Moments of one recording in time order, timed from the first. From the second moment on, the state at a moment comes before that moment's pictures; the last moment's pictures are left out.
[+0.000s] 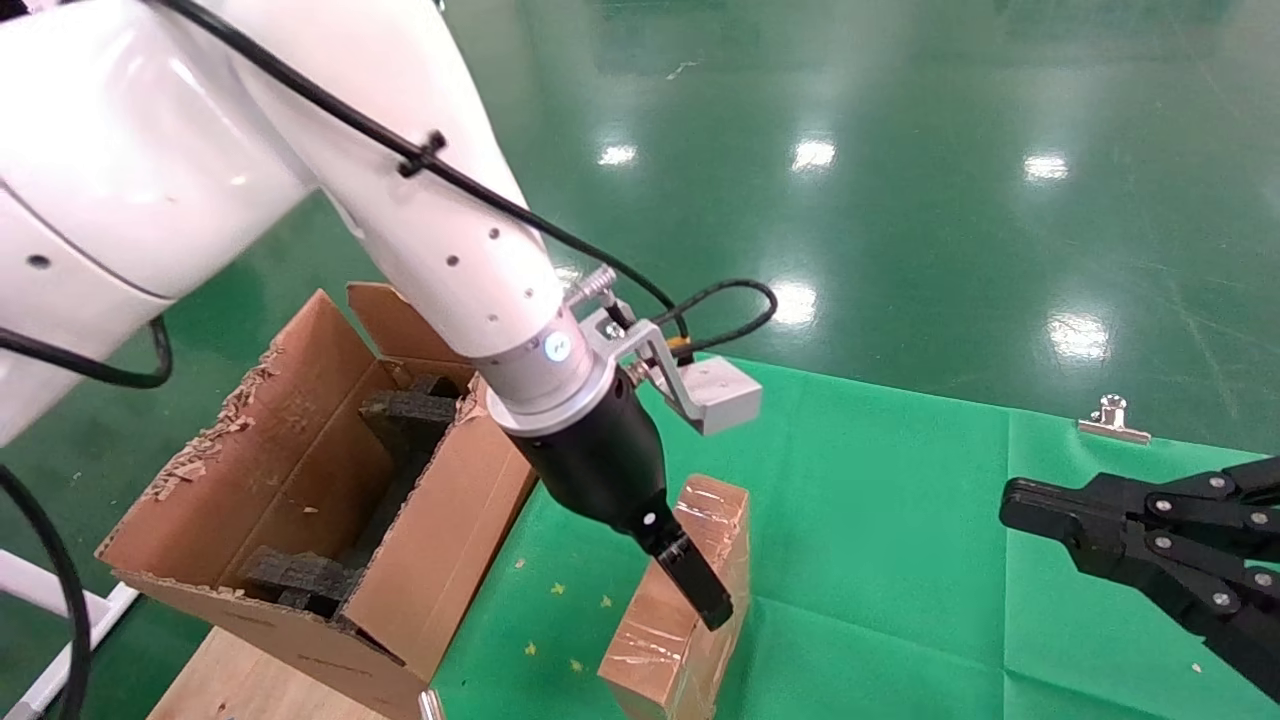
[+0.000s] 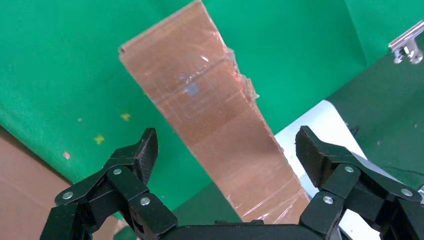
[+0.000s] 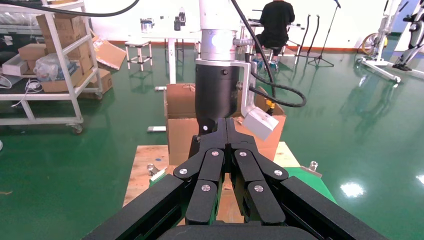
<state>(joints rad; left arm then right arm) -2.01 1.11 1.41 -1.17 1.44 1.57 -1.58 1.09 -0.59 -0.34 1.26 -0.69 -1.47 0.15</state>
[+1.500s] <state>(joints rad) -2.01 1.18 1.49 -1.17 1.47 1.55 -1.64 1.09 -0.59 -0.34 1.26 -0.69 -1.47 0.15</state>
